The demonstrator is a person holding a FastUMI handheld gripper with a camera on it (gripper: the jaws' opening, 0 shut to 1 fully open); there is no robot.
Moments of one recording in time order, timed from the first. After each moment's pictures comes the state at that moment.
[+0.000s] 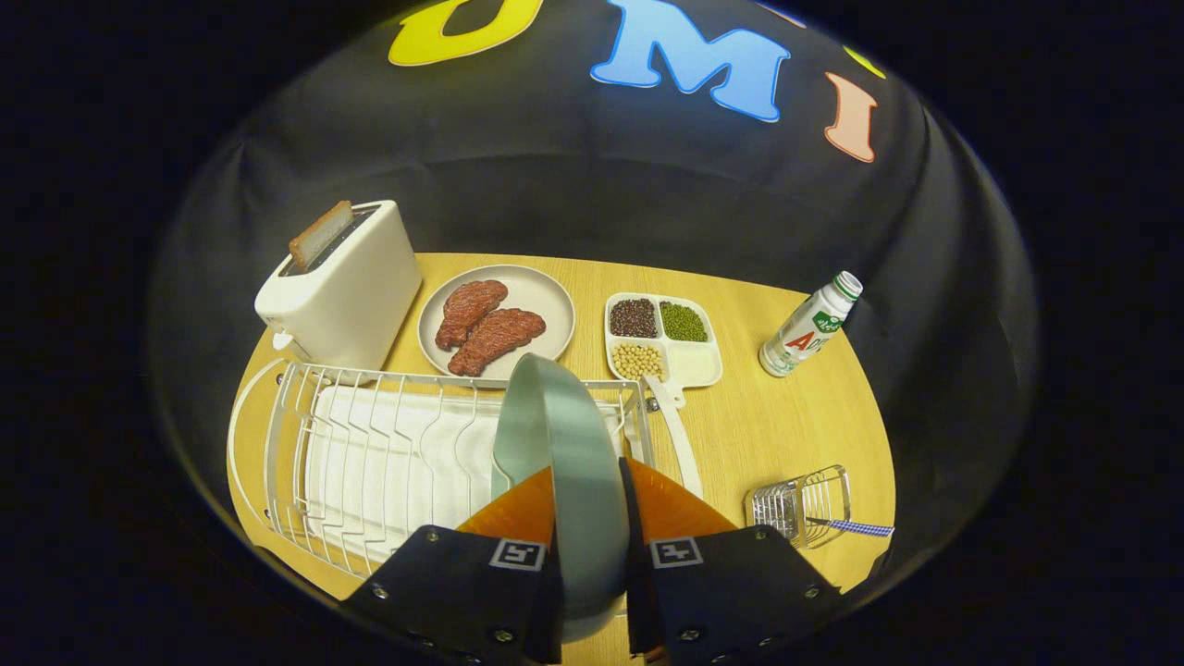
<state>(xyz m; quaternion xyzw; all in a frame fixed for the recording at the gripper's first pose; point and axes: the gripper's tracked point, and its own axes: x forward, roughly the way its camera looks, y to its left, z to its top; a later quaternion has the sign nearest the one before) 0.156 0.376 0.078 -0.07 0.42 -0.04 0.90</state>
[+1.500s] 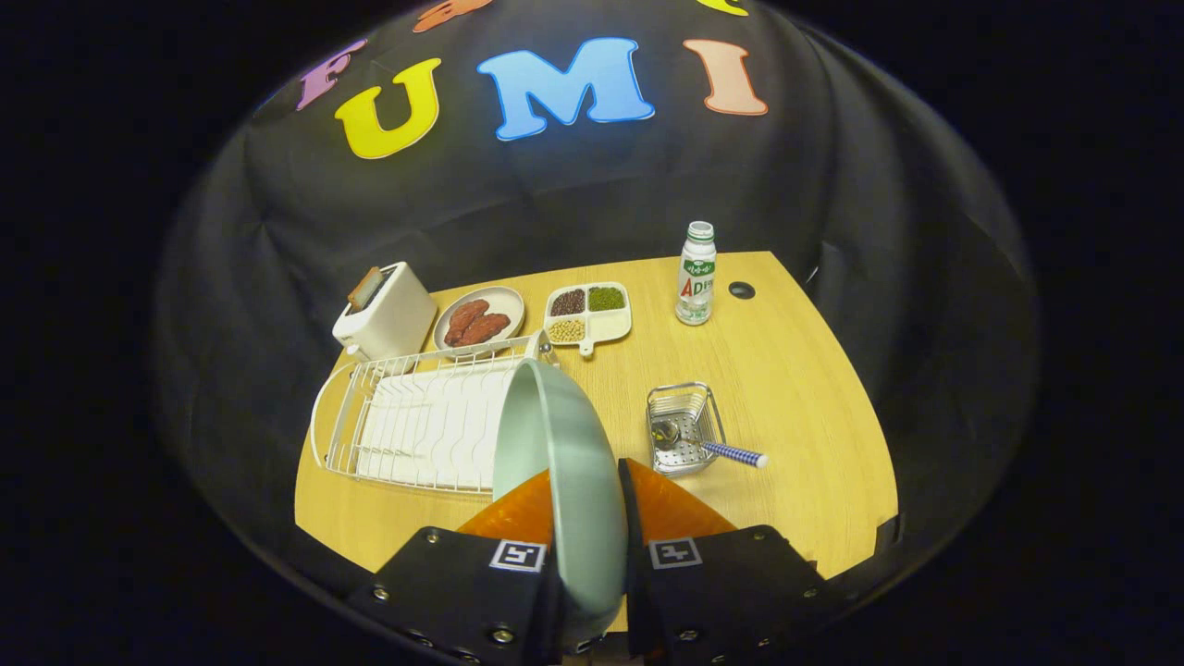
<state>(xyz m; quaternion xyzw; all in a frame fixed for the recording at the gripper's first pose) -0.008 0.219 0.135 0.08 0.40 0.04 0.91</state>
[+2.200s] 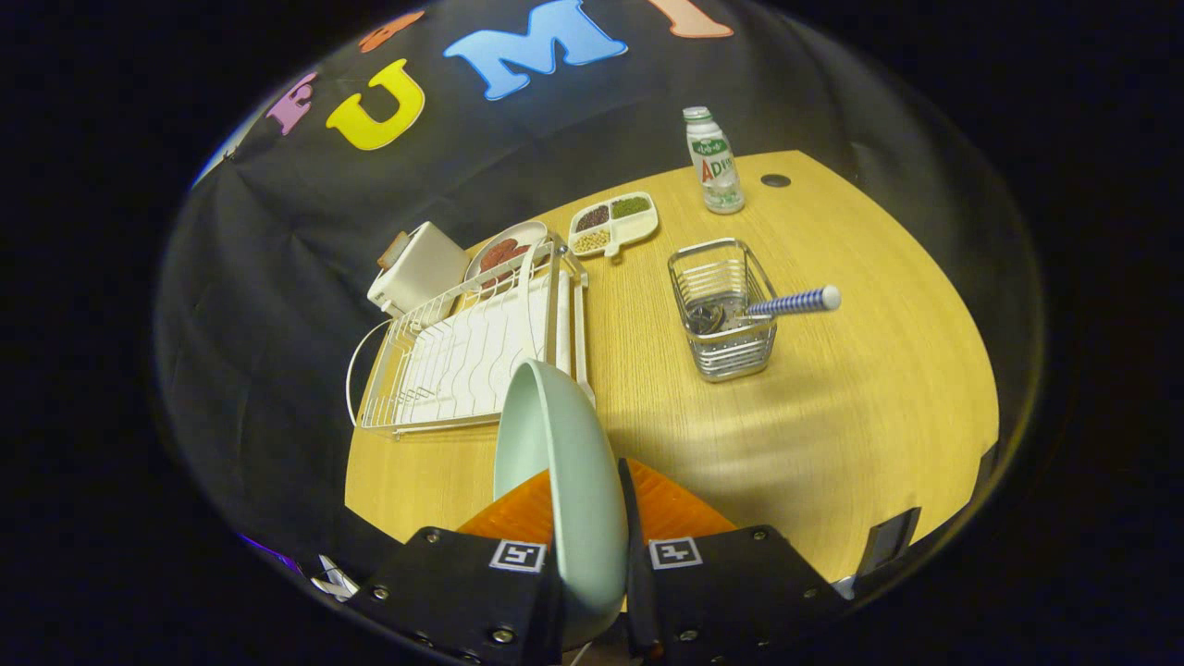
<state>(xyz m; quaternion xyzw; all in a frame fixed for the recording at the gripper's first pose) -0.058 0.233 0.022 0.20 0.45 0.12 0.86</state>
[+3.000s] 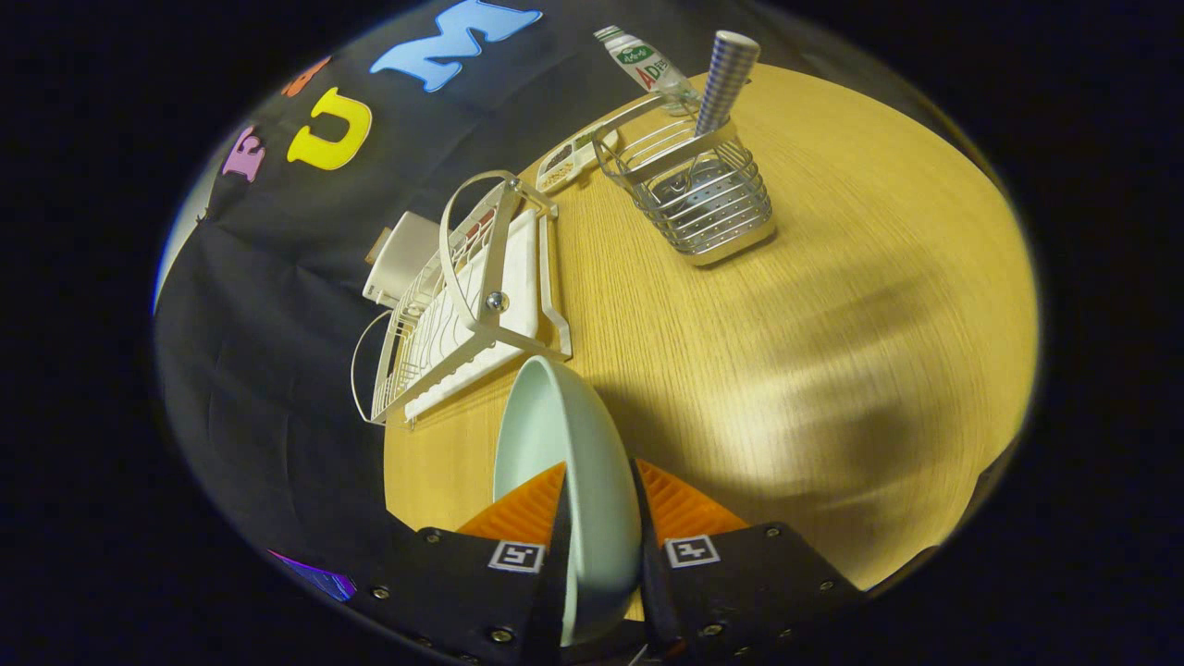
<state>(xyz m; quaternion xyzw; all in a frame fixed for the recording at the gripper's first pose) -0.077 0.242 -0.067 0.29 0.48 0.14 0.82</state>
